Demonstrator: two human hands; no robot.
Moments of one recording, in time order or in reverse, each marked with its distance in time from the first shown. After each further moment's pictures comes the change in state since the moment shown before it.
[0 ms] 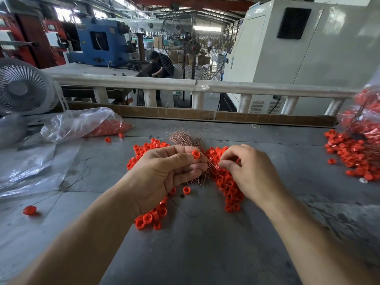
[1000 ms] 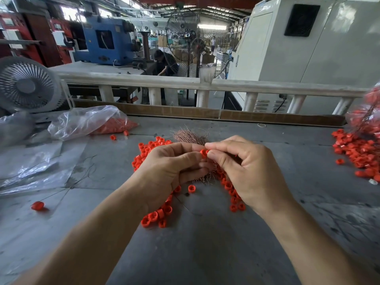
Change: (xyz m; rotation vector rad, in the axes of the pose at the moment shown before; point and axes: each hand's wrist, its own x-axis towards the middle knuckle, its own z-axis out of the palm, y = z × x) left_hand 0.000 -0.003 0.005 0.048 0.064 0.045; right_hand -0.017 -0.048 -0.011 0.406 0.044 -0.179
